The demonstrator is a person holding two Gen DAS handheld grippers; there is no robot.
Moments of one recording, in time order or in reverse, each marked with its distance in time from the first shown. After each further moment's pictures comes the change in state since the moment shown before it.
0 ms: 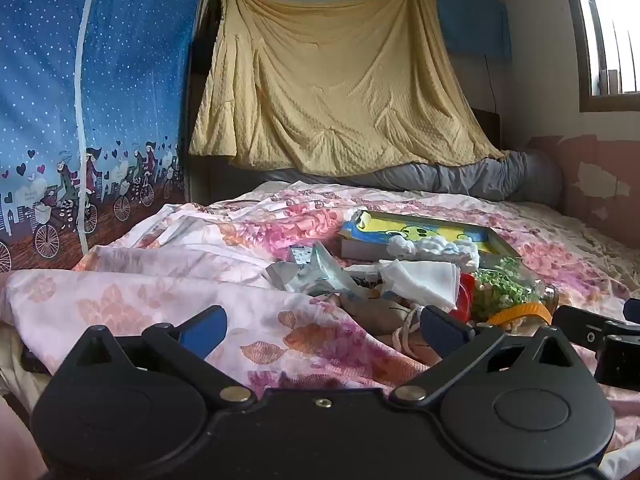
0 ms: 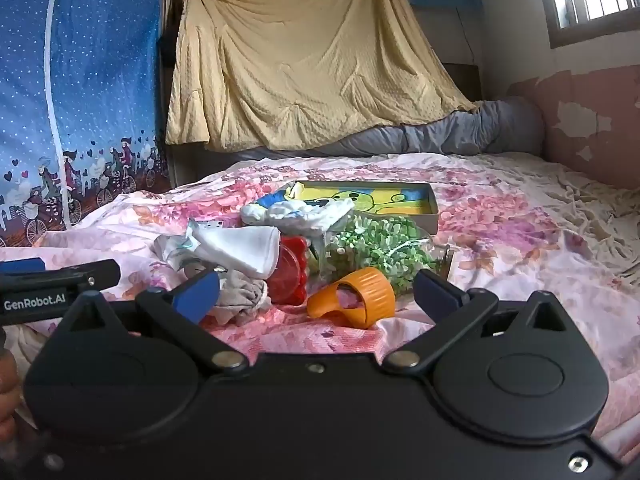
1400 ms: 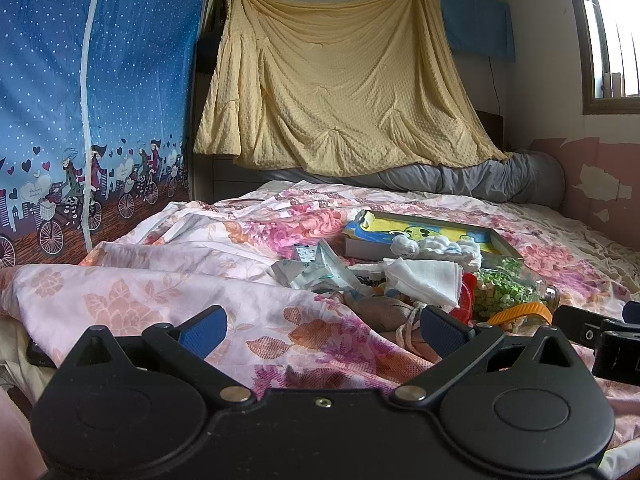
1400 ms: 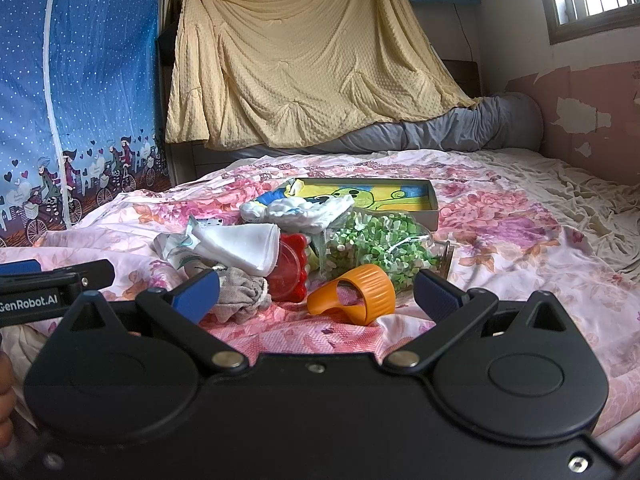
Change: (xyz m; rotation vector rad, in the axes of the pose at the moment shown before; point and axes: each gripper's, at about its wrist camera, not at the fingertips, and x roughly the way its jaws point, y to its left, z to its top) left arm 0.000 0.000 0.001 -0.010 0.001 -0.001; right arm 0.001 -0.001 0.000 0.011 0.006 -0.006
